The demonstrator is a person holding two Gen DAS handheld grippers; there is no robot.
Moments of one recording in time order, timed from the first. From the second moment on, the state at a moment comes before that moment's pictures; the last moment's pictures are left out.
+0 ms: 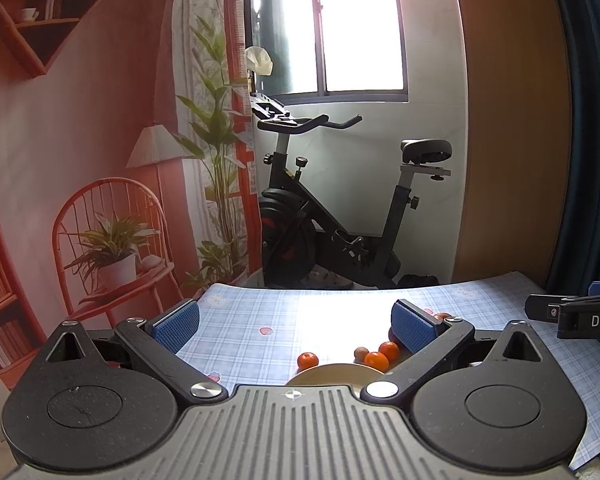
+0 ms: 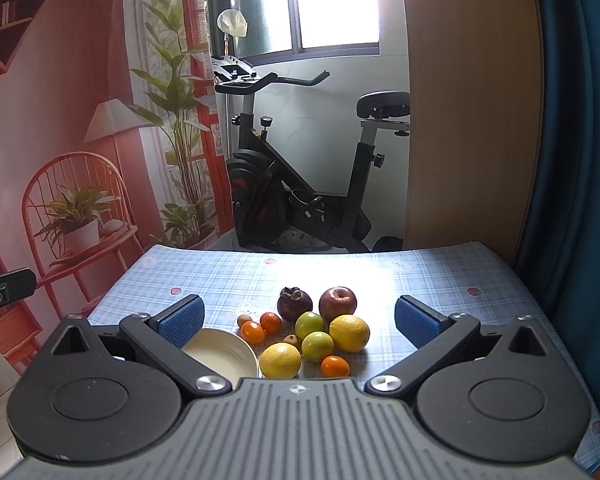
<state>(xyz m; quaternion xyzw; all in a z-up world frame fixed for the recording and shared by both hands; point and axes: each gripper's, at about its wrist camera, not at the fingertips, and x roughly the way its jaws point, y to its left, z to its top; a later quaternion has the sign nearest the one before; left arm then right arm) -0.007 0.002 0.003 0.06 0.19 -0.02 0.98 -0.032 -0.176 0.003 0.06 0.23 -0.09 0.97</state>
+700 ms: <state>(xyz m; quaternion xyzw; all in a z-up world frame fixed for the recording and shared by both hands) 0.004 0.003 -0.004 0.04 0.19 -0.02 0.98 -0.026 -0.179 -0.004 0.07 0.23 -0.07 0.97</state>
